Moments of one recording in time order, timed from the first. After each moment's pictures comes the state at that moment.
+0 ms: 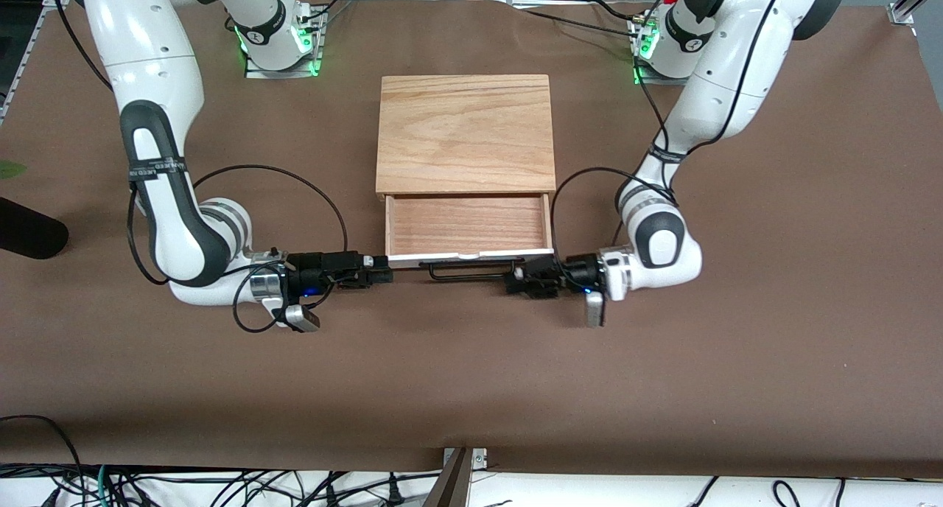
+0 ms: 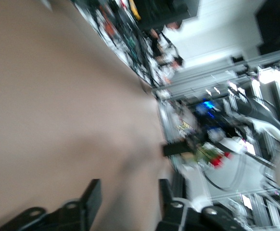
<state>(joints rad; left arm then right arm) -0.25 0.86 -0.02 -1.57 -1.79 2.04 1.17 0.17 0.77 0.00 -1.48 1.49 1.70 -0.67</state>
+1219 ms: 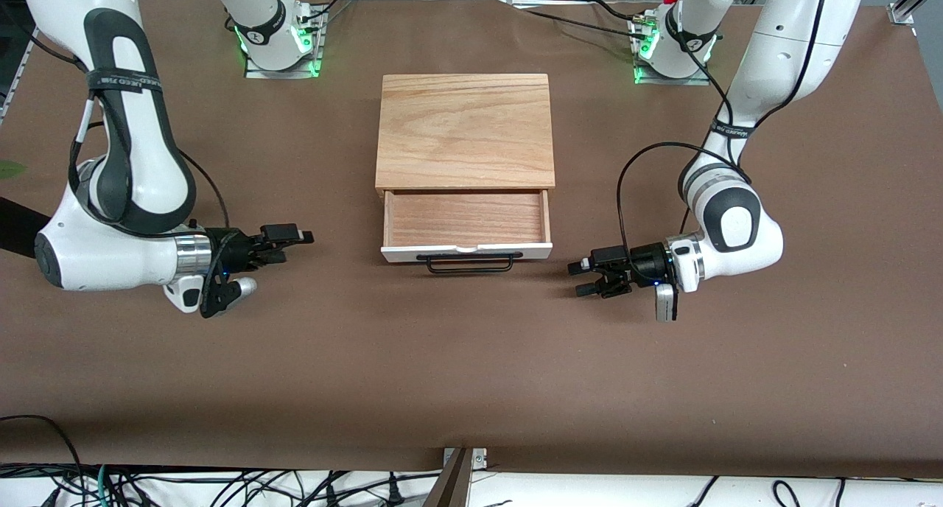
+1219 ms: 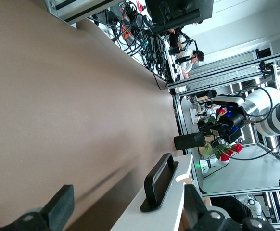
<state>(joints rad) -0.16 0.62 0.00 -1.79 -1.61 2.00 1.07 0.17 0.54 -0.09 -1.48 0.54 1.70 -0.45</state>
